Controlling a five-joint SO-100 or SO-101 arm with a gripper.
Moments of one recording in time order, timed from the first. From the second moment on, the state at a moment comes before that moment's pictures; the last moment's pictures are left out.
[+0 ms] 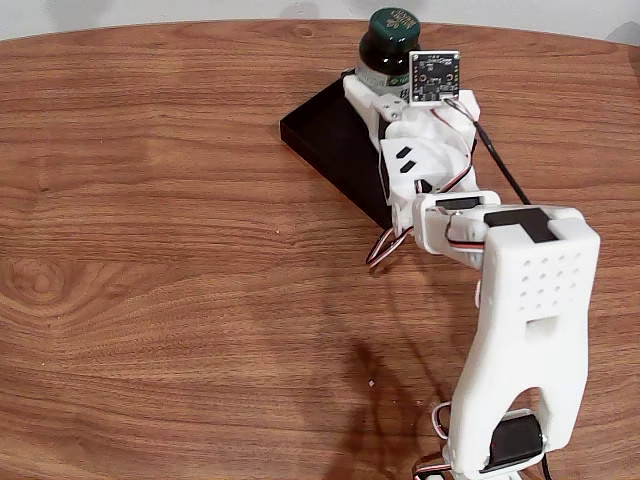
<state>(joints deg) -5.2 56.5 110.7 -52.5 180.4</state>
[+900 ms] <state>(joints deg) -5.2 53.3 112.6 -54.2 180.4</state>
